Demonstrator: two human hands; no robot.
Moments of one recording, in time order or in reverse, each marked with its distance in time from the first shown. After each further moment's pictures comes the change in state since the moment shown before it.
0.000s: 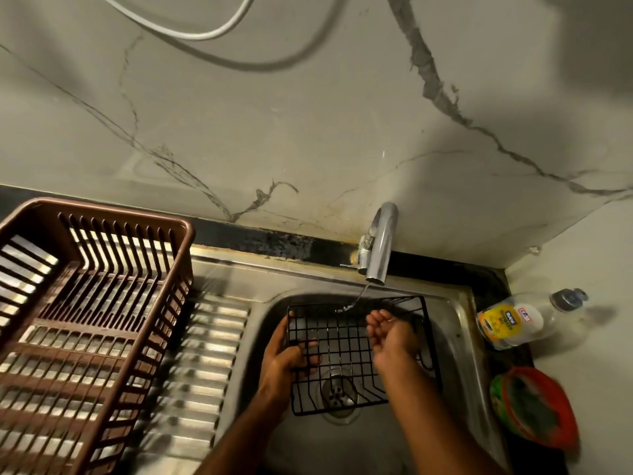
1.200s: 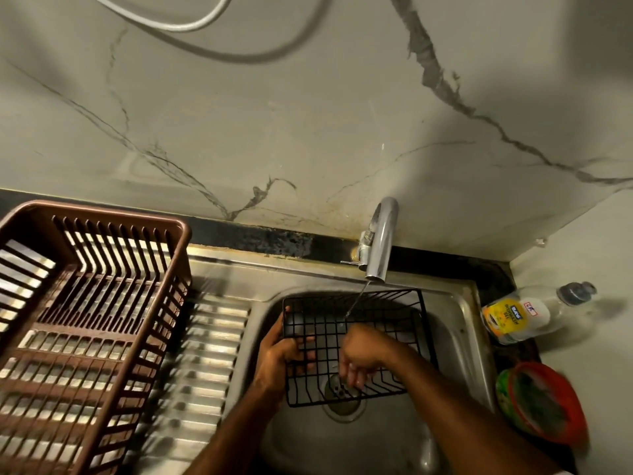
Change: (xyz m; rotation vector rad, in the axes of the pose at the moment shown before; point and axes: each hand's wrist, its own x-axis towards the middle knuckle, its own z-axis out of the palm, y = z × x) left_hand 0.010 0.013 -0.004 -0.010 -0.014 -0.013; right_hand -0.010 -0.001 0.015 -1.825 -0.631 -0.008
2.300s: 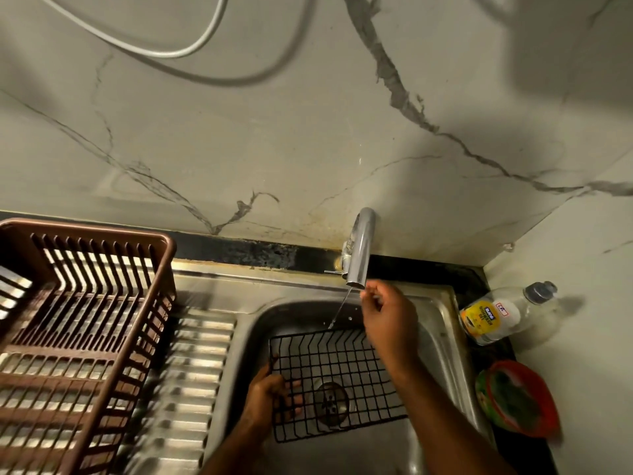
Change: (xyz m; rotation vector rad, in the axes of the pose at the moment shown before) left_hand -0.002 -0.051 -0.015 0.044 0.019 -0.262; right_hand -0.045 0.011 -0.016 0.288 1.303 -0.385
